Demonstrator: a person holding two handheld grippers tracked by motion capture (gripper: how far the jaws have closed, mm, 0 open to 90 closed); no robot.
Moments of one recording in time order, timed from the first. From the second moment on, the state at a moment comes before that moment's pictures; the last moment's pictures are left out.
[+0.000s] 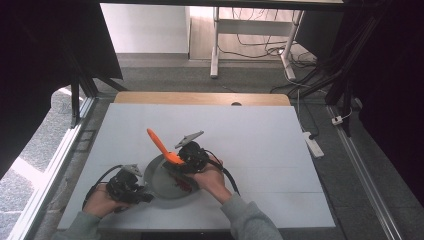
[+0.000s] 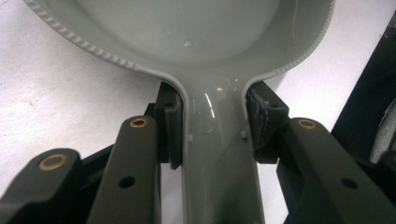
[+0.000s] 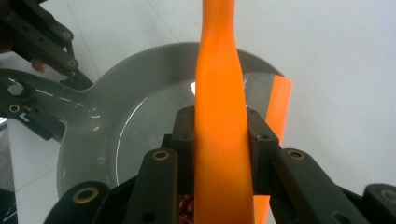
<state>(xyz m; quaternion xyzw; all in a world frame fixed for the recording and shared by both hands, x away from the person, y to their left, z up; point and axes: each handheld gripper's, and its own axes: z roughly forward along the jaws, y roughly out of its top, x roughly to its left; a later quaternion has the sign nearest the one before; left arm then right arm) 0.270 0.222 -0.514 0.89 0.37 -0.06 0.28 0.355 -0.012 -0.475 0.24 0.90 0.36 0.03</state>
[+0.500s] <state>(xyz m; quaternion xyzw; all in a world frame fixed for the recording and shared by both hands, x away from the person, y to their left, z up) 0.269 0.222 -0.514 0.89 0.36 -0.06 0.28 0.365 -0.035 -0.468 0.26 0.90 0.35 0.07</state>
